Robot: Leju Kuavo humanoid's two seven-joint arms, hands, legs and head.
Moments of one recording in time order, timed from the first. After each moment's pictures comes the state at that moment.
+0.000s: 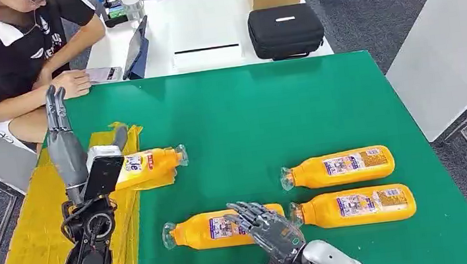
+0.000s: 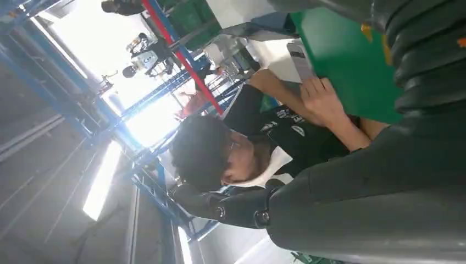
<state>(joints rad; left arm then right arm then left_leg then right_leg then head) -0.27 -0.13 -0.06 -1.44 -0.76 0.59 -0.35 0.02 -0.11 0.63 -1.50 1.04 -0.05 -0.20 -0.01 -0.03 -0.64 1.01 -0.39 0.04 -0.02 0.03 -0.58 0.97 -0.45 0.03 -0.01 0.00</state>
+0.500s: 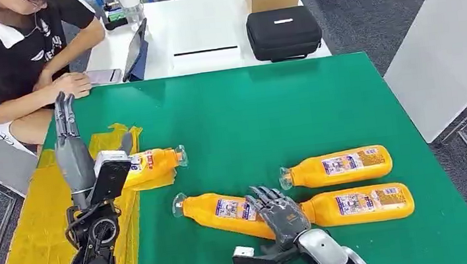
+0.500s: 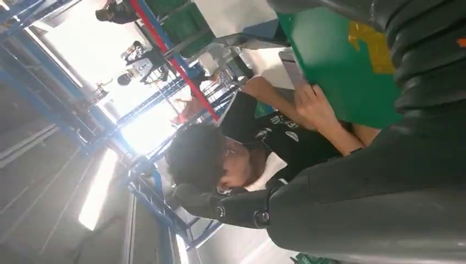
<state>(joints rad) -0.24 -0.14 -0.07 -1.44 -0.78 0.58 -0.34 -0.07 -0.08 0.62 -1.27 1.25 -0.10 0.05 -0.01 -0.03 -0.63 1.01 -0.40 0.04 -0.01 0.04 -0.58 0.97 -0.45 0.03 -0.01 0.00</state>
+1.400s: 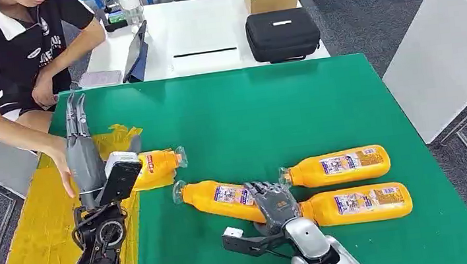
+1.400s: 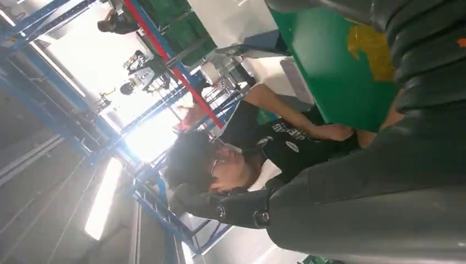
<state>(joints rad) -0.23 -0.14 -0.11 -1.44 -0.81 0.59 -0.31 -0.16 0.05 0.54 -1.08 1.34 -0.19 0.09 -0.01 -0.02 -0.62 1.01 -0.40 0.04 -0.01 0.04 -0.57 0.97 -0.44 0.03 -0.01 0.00</state>
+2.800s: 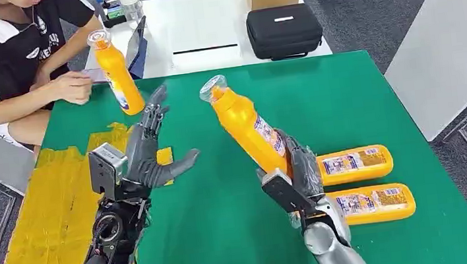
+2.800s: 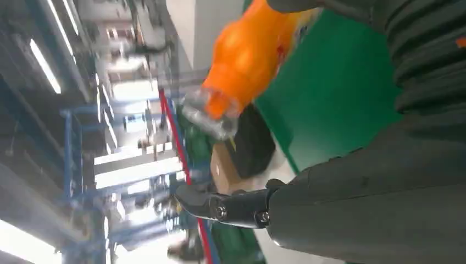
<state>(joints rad) -0.27 -0.12 -0.28 -1.50 -0.07 -0.14 -0.29 -0.18 0.13 0.29 -1.15 0.64 -0.55 -0.34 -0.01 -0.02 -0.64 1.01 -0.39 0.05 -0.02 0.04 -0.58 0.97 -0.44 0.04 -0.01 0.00</state>
